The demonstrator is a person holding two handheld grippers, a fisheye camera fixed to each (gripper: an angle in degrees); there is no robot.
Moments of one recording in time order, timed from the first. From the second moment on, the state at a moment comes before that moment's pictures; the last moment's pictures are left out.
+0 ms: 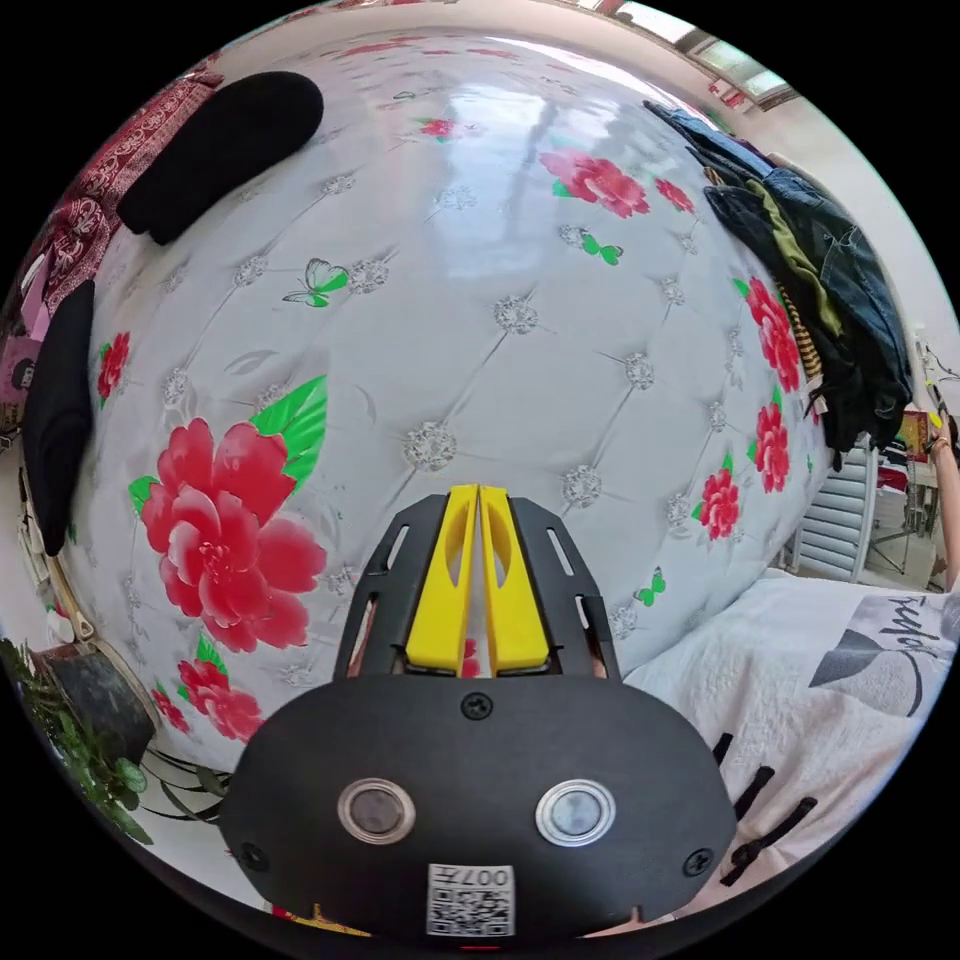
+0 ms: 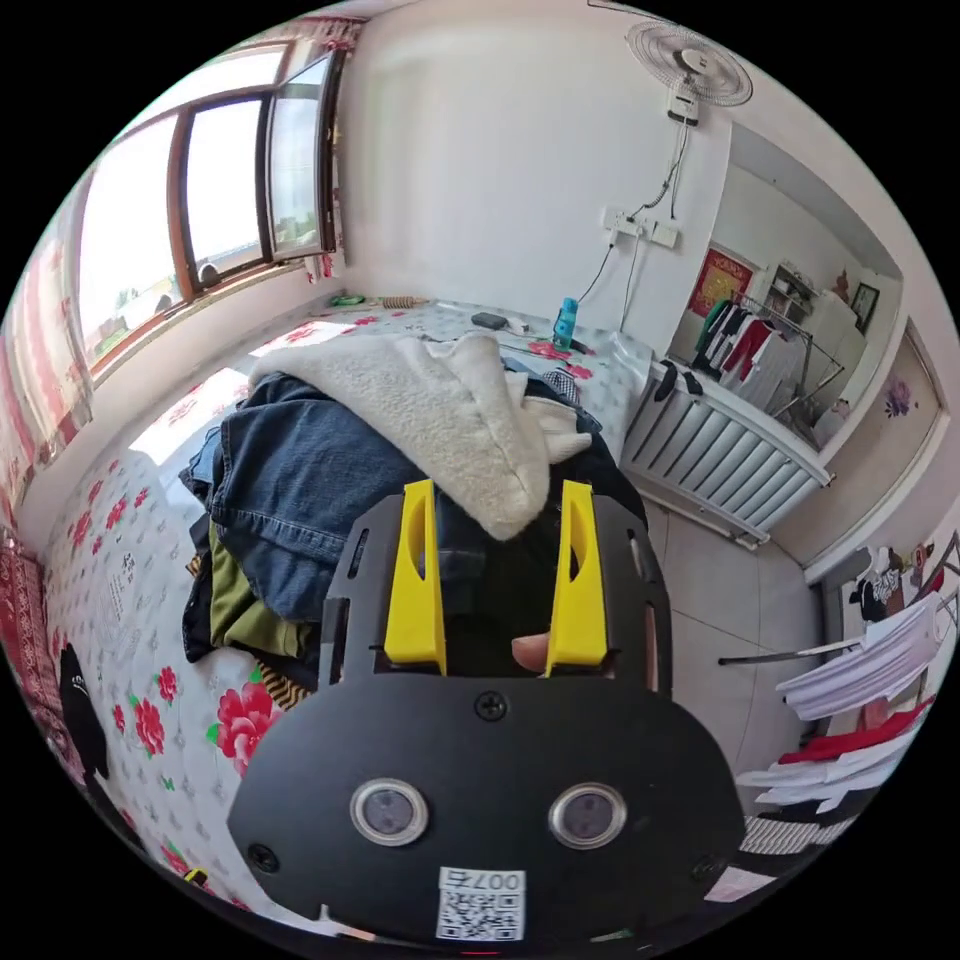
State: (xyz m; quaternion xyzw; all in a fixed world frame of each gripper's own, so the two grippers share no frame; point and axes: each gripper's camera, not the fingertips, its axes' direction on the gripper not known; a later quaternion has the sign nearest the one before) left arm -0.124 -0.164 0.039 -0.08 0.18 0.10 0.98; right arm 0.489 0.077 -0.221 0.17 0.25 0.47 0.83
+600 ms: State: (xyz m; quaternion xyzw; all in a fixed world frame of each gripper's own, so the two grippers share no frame) left arm -0.103 -0.105 -0.040 0.06 0.19 0.13 0.97; right arm 0.380 -0.006 -0.353 0.36 0.03 0.12 0.93
